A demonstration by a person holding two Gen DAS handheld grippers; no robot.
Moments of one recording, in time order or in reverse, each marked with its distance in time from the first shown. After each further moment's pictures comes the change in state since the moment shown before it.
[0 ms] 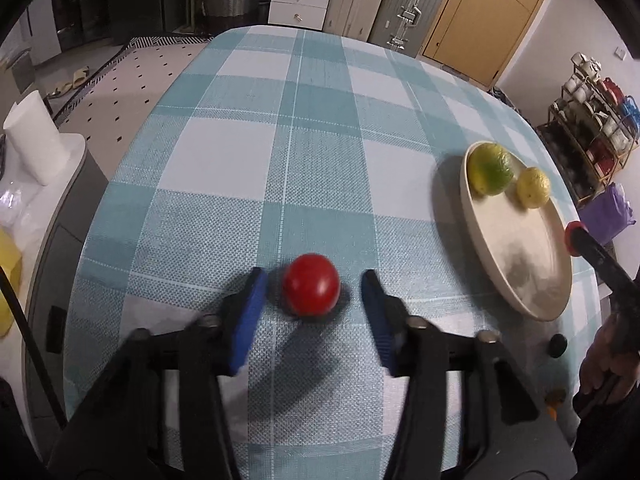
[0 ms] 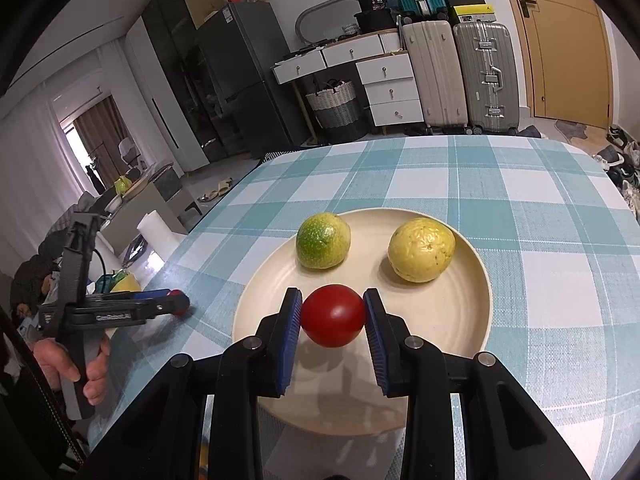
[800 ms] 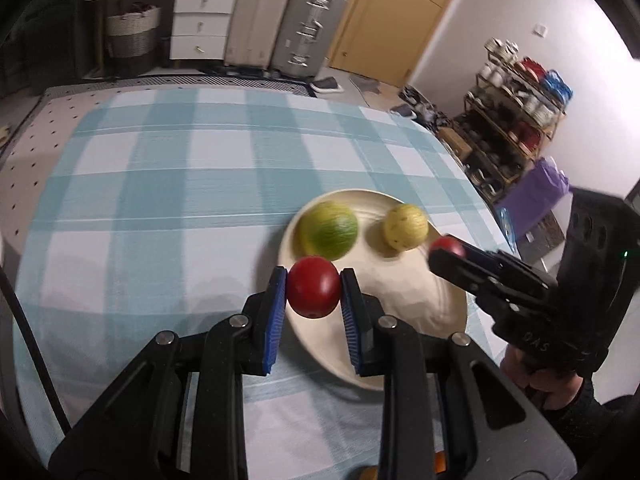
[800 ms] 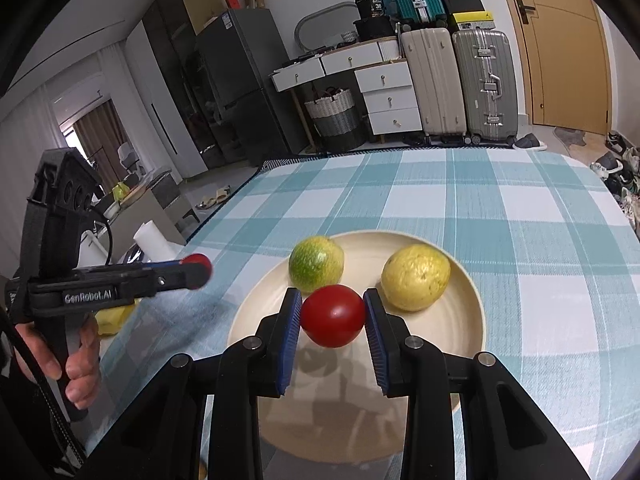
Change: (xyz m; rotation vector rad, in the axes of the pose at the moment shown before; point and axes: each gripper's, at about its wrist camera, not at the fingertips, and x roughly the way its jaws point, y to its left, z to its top) left arm -0.015 -0.111 0.054 0.187 -0.053 -0.267; right arm 0.008 -0.005 0.021 -0.002 -0.032 -0.007
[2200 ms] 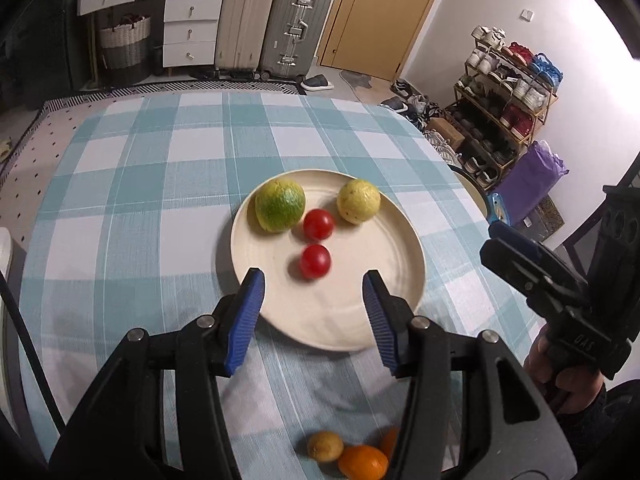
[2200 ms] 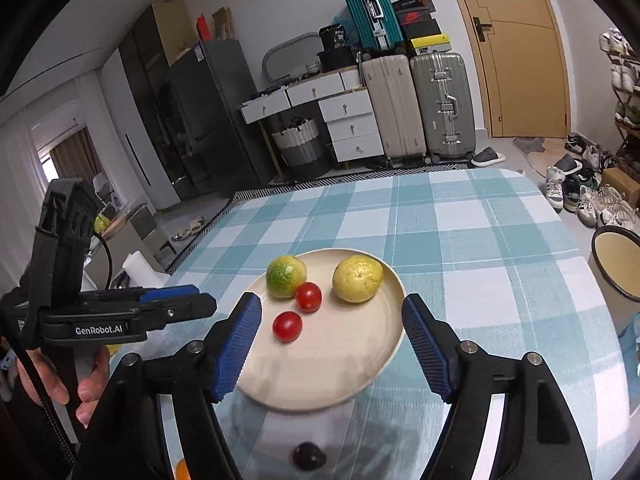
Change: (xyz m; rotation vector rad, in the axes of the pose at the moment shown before) left arm -0.043 -0.048 -0.034 0.049 -0.013 0.021; right arm -0.092 -0.004 -0.018 0.057 -0.108 -0.115
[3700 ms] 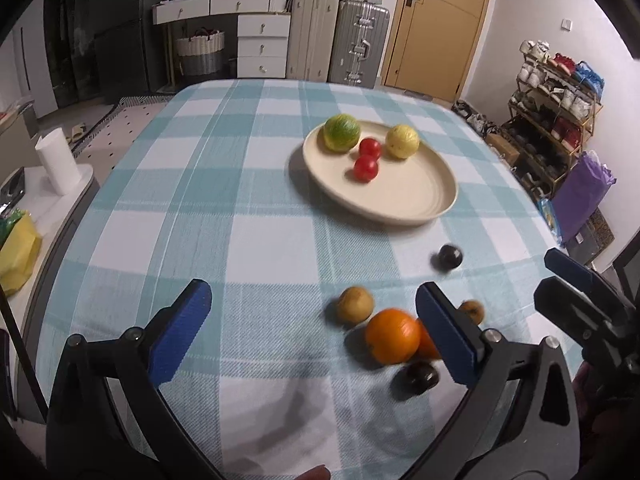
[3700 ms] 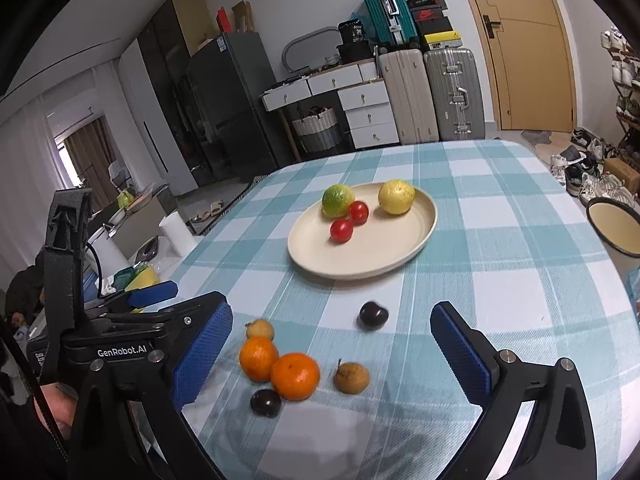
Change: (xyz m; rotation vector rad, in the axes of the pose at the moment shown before) left arm -0.063 -0.016 -0.140 -0.076 -0.090 0.251; right arm -0.074 0.051 -0.098 -0.018 0.045 0.046
